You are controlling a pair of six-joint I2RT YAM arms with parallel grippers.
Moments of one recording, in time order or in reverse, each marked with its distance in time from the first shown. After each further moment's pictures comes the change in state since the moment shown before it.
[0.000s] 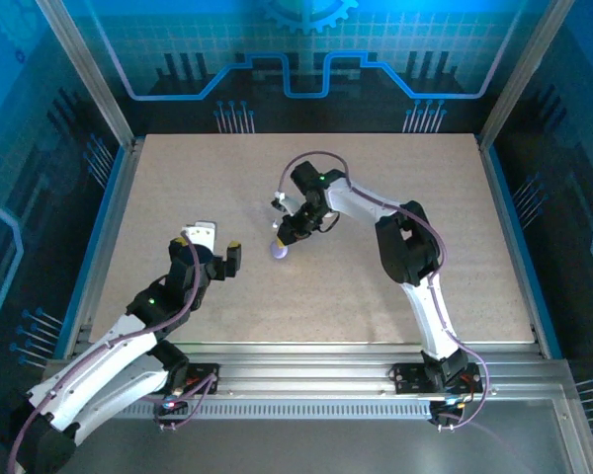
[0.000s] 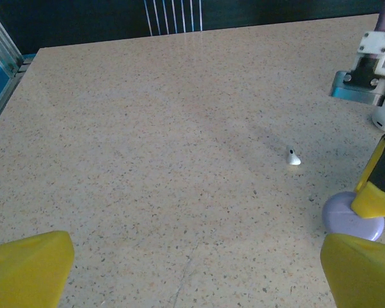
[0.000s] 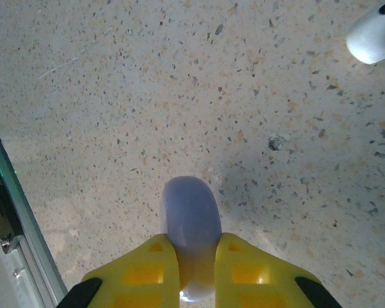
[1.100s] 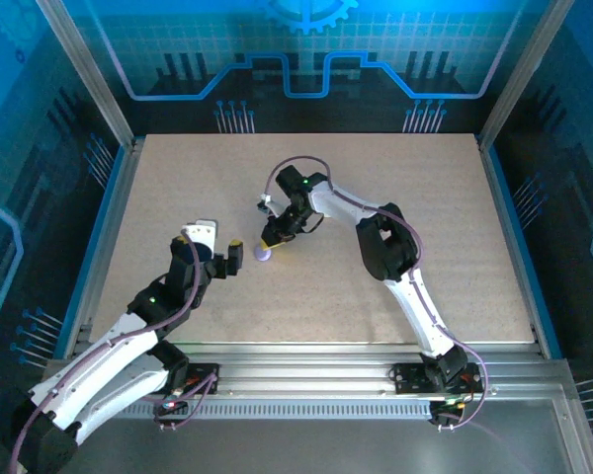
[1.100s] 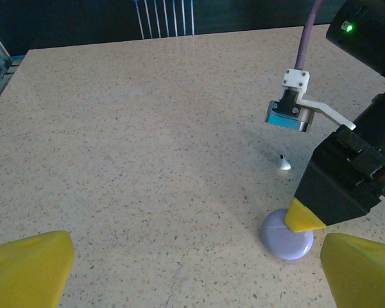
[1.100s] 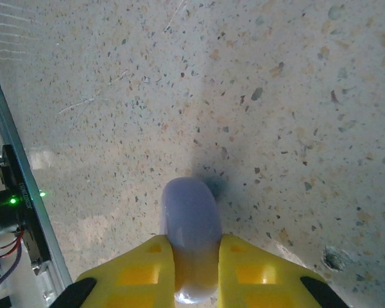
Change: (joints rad) left arm 0.013 0.012 0.000 0.032 0.035 0.000; right arm 0.039 0.199 0.226 -0.021 -0.102 0.078
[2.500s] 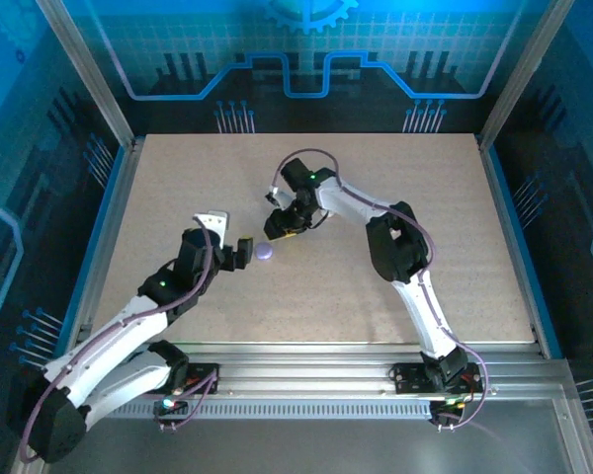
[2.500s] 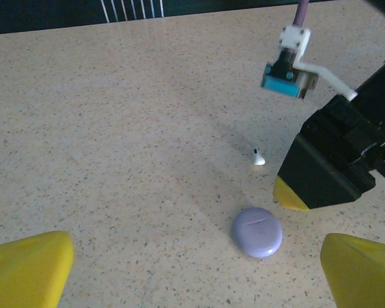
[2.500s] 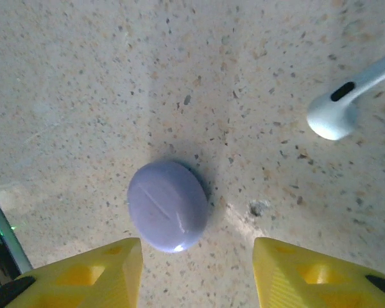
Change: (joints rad) left arm 0.033 0.171 0.088 0.031 0.126 0.004; right arm -0.017 -0.126 -0.092 0.046 0.179 0.108
